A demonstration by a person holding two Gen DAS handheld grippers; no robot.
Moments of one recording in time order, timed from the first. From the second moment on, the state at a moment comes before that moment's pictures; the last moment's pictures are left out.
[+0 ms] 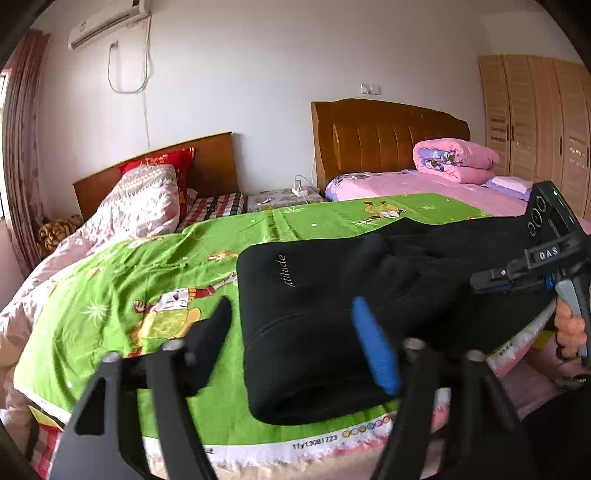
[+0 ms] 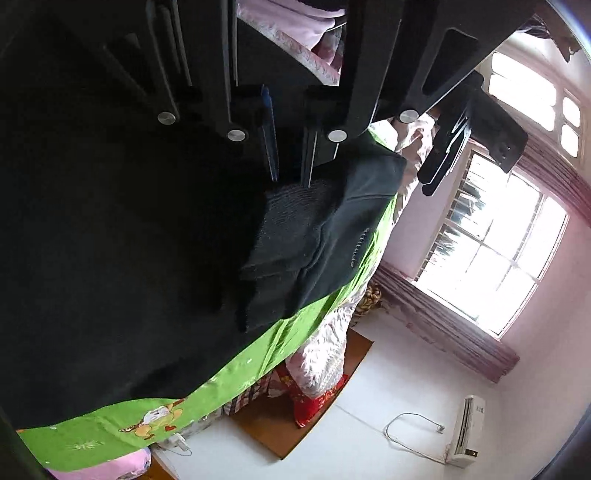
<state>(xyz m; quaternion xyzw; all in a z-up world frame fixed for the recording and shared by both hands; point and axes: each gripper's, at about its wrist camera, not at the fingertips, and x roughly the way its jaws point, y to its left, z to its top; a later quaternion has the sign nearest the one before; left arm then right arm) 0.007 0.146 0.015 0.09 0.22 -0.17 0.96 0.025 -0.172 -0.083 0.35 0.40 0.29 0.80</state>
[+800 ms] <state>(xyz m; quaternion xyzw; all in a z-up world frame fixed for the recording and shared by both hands) 0.028 0.133 -0.019 0.11 0.27 -0.15 0.94 0.057 -0.150 -0.075 0.35 0.36 0.29 0.81</state>
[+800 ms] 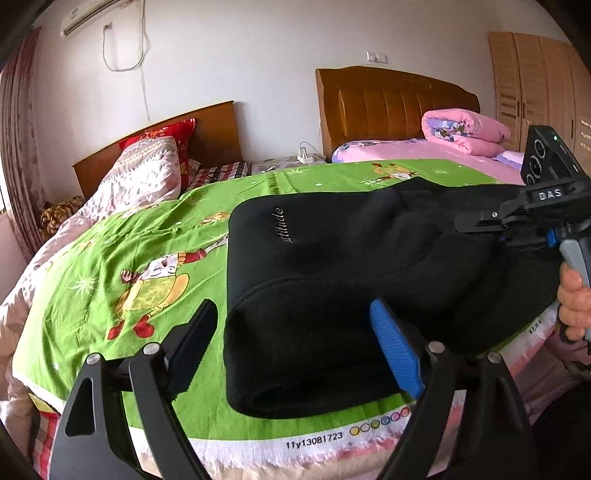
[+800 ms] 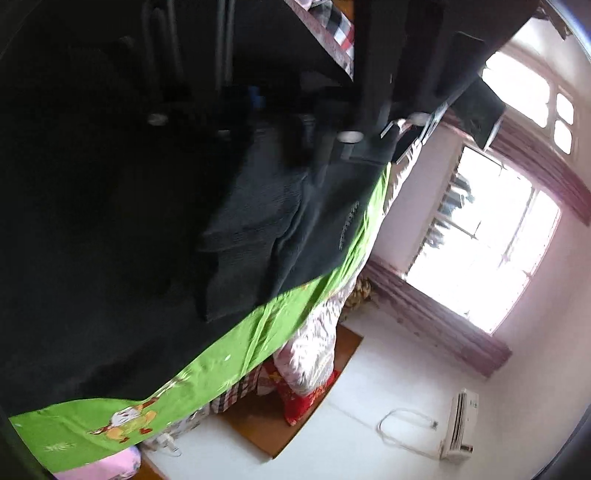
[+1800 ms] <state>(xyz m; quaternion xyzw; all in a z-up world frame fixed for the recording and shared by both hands) 0.014 0.172 -0.009 0.08 0.26 -0.11 0.96 0.048 -0.196 -0.072 0.34 0.44 0.27 0.78</state>
